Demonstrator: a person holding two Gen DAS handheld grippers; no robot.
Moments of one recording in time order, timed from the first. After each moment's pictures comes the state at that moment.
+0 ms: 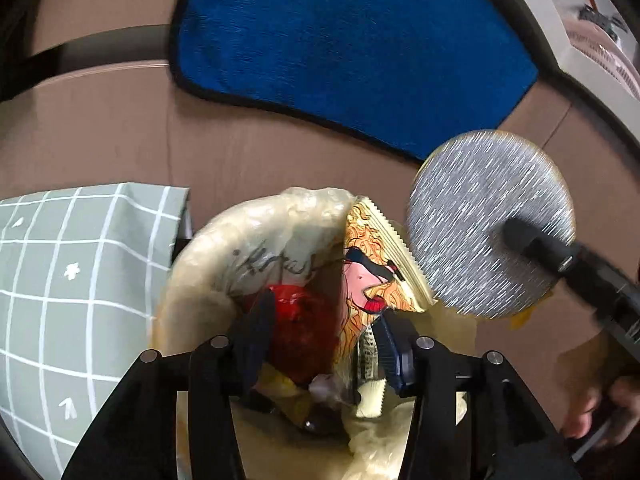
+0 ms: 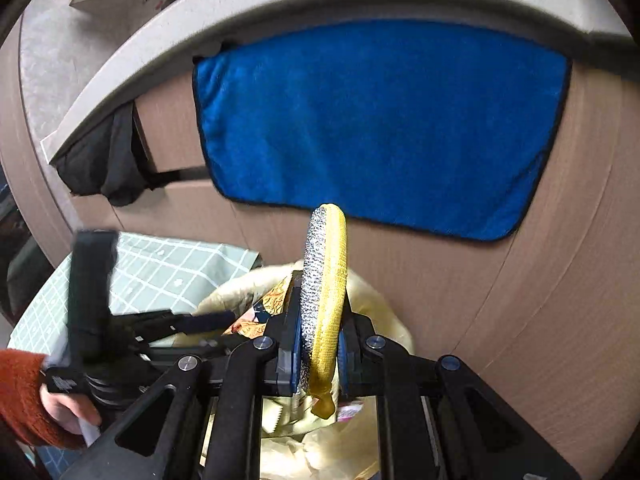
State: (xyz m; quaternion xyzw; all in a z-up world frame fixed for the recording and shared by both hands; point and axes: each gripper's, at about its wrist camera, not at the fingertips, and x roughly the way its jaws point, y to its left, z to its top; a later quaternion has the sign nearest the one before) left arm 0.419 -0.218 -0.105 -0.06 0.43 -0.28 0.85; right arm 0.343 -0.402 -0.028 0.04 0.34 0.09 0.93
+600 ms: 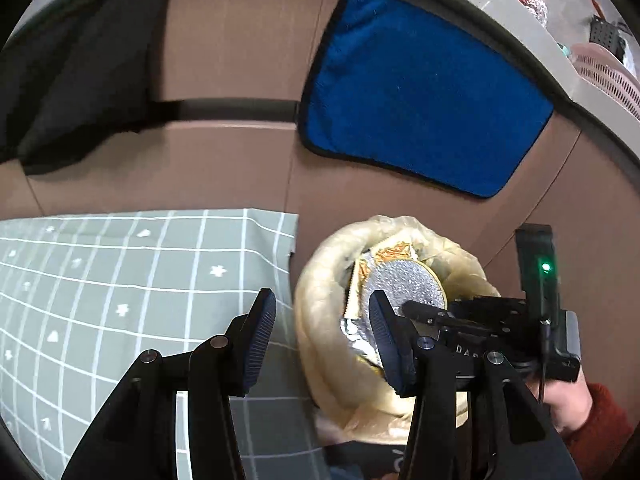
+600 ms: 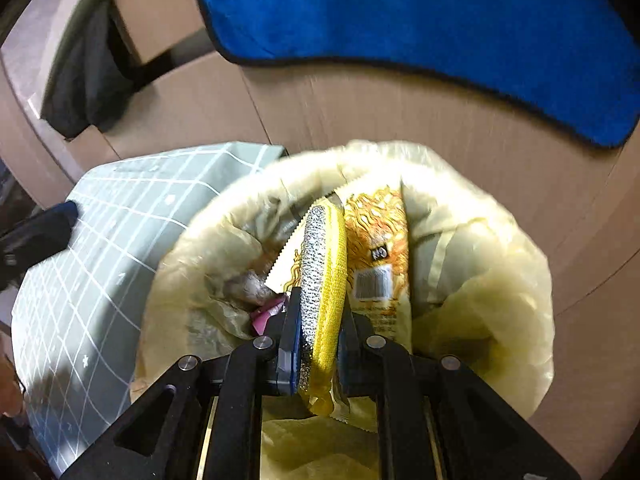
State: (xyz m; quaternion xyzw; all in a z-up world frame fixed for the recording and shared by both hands) left arm 0.379 -0.136 -0.039 -0.02 0.40 -0.20 0.90; right arm 0.391 -0.349 -0.125 0.05 0.48 0.12 0.87
